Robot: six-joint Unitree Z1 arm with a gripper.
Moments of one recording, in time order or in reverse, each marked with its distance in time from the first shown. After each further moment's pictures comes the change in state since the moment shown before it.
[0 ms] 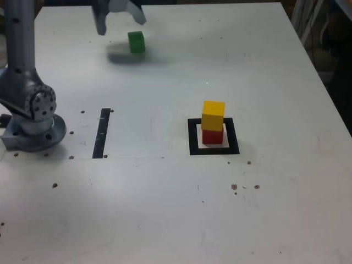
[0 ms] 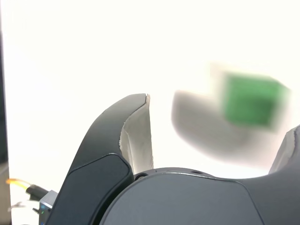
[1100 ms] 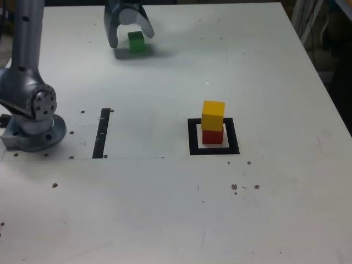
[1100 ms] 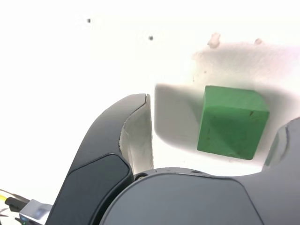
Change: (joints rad) arm -0.008 0.140 -0.053 -0.049 -0.120 0.091
